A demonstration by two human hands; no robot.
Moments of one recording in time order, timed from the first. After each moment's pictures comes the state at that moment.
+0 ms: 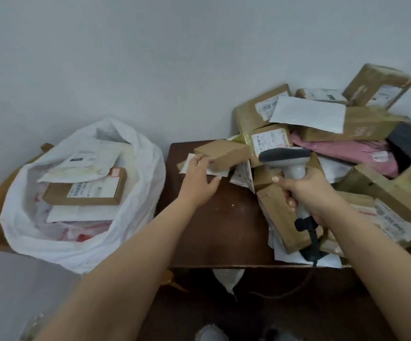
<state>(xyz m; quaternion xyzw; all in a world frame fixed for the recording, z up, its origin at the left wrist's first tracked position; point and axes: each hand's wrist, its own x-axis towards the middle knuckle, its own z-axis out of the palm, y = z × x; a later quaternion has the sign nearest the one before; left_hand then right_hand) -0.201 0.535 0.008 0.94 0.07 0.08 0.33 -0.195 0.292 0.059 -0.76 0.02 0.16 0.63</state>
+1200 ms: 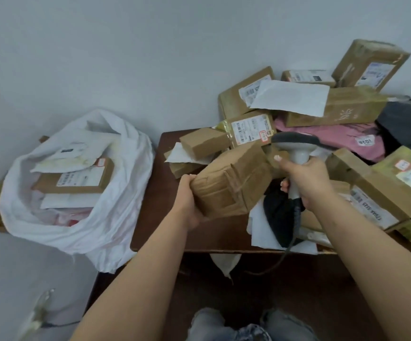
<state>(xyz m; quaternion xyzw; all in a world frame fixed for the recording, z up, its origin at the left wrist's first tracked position) -0.238 0.432 0.009 0.48 0.40 -0.06 0.78 -0.164 0.222 0.025 -0.68 0.10 0.10 0.72</state>
